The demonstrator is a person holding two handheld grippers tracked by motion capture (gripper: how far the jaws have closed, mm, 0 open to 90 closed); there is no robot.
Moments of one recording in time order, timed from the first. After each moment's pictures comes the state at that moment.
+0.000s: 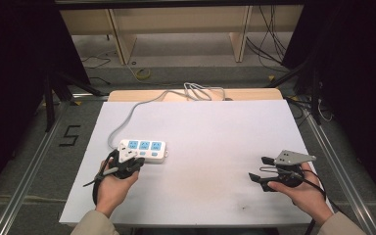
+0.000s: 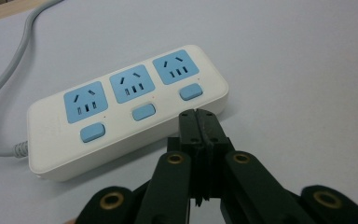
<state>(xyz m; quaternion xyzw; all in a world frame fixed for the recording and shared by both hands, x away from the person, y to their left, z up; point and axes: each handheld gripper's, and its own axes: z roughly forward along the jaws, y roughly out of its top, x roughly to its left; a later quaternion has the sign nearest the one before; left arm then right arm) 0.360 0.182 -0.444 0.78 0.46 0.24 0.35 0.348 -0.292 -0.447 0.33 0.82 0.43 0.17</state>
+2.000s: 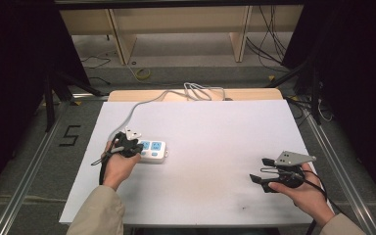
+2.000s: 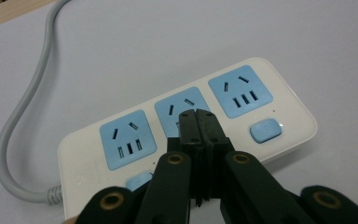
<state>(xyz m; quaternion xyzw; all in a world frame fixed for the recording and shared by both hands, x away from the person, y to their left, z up) 0.421 0.183 -0.449 0.80 0.47 0.24 0.29 0.347 -0.294 -0.449 0.34 0.83 0.42 0.16</state>
